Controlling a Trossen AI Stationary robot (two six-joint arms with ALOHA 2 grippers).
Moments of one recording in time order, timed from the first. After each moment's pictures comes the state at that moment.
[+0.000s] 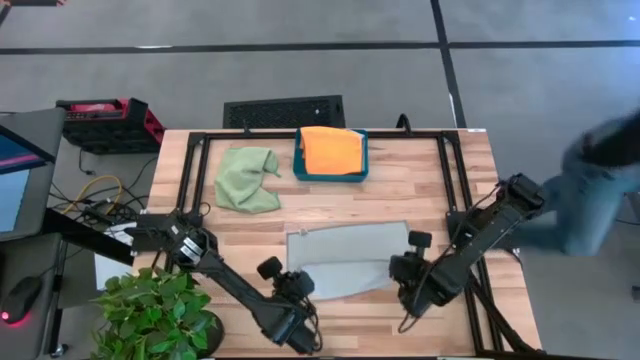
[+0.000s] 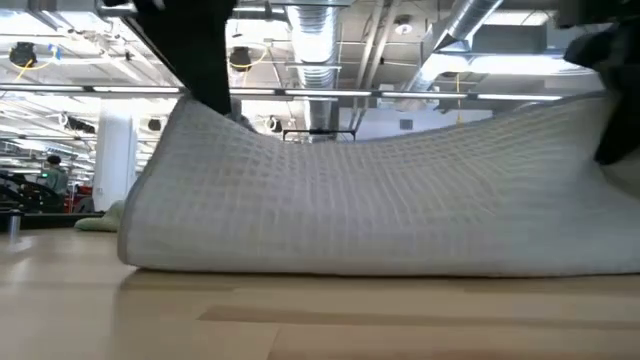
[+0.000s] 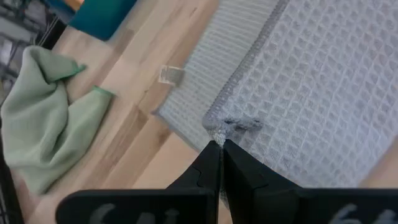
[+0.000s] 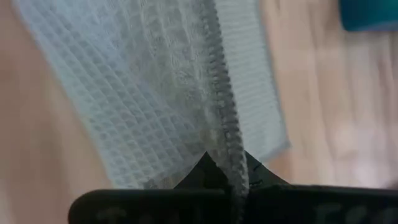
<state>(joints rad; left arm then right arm) -0.64 2.29 2.01 -1.58 -0.71 -1.36 0.77 1.63 1.07 -1.15 0.50 0.90</state>
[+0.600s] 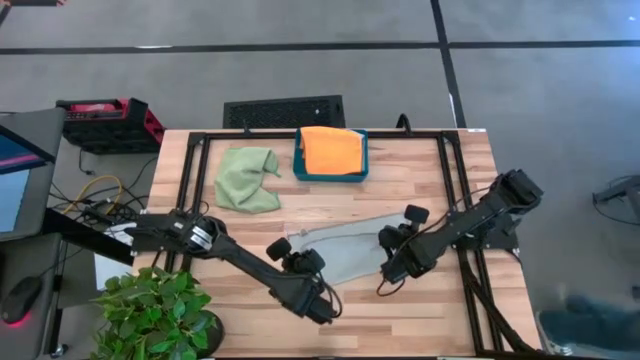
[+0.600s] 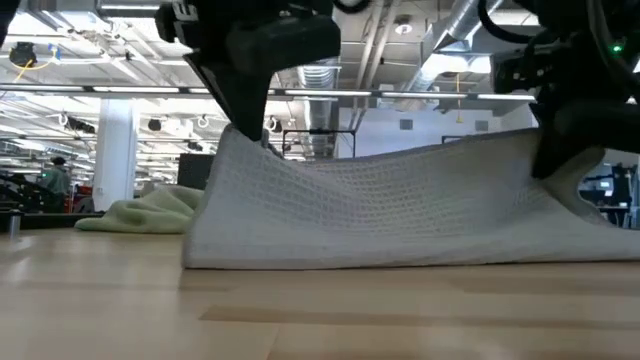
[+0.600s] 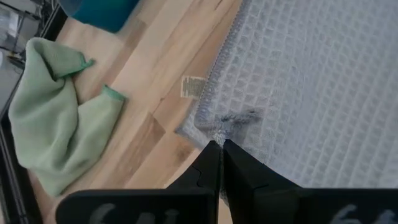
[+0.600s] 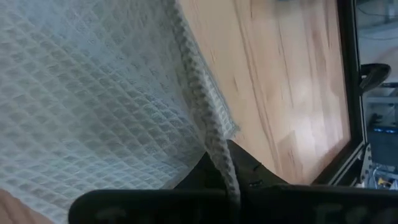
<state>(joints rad) -0.49 2.29 2.01 -1.57 -0.64 -1.26 0.52 1.64 1.00 -1.21 0.57 0.83</state>
